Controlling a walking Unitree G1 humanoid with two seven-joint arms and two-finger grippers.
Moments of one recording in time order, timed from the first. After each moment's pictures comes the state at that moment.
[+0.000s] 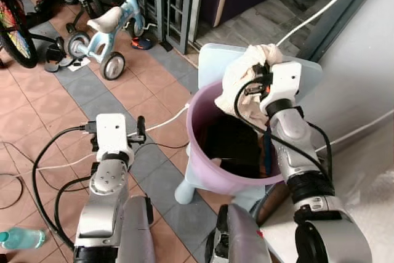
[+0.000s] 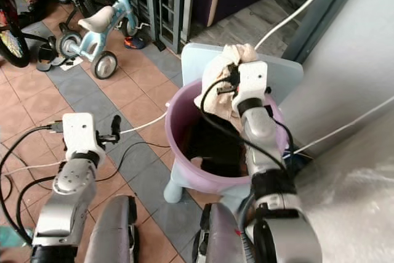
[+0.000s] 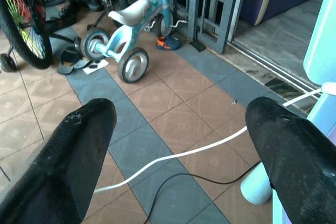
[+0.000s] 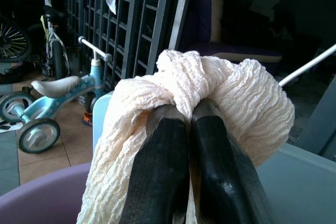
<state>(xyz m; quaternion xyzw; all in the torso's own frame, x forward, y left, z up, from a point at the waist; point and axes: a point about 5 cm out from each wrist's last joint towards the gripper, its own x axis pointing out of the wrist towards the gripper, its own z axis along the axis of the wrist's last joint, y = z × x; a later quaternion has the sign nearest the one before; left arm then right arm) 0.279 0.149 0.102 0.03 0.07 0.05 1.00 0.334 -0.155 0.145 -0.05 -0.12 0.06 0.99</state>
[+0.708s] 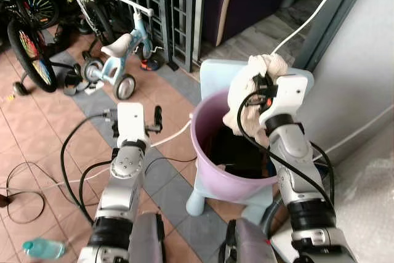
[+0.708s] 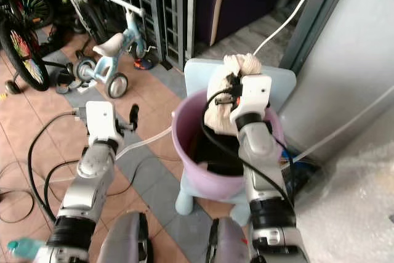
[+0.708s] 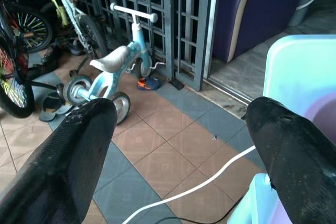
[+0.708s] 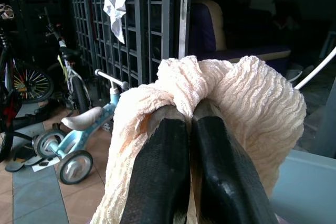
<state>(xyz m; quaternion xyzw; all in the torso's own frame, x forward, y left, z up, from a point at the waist) 0.308 0.129 0.102 0.02 0.03 0.00 1.00 0.327 -0.142 0.155 0.02 -0.10 0.06 0.99</state>
